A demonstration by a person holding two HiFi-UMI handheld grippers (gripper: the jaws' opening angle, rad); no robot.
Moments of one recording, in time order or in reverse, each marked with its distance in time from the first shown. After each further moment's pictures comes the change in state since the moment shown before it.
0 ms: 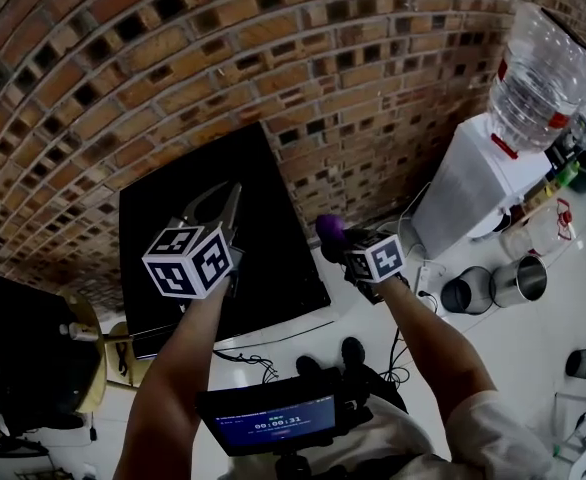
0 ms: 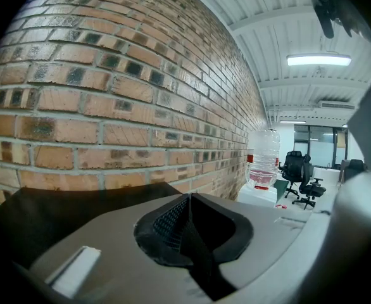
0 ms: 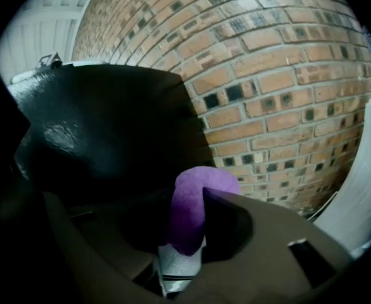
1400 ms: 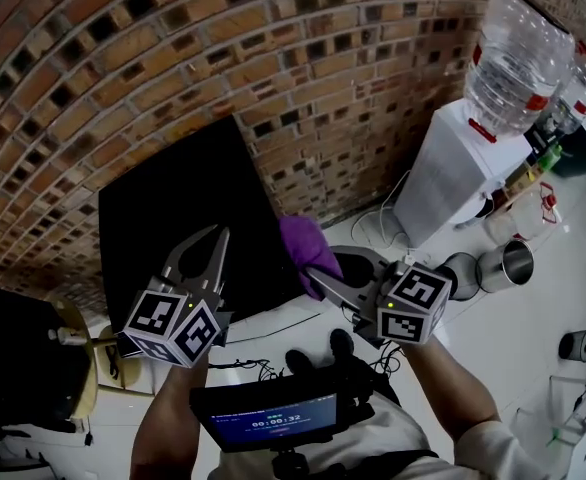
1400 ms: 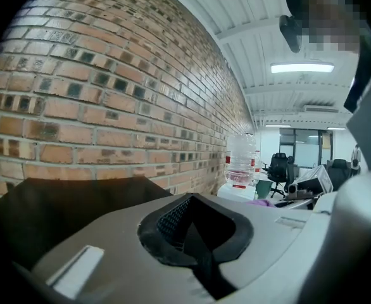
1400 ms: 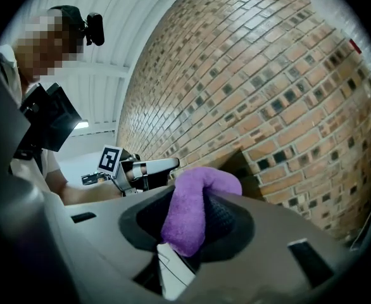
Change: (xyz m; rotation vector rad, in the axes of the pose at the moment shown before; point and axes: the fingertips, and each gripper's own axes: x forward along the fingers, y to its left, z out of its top) left arm -0.071 -0.069 -0.020 0.023 -0.033 -0.102; right arm -0.179 0.147 0.080 -0.028 -0.437 0.324
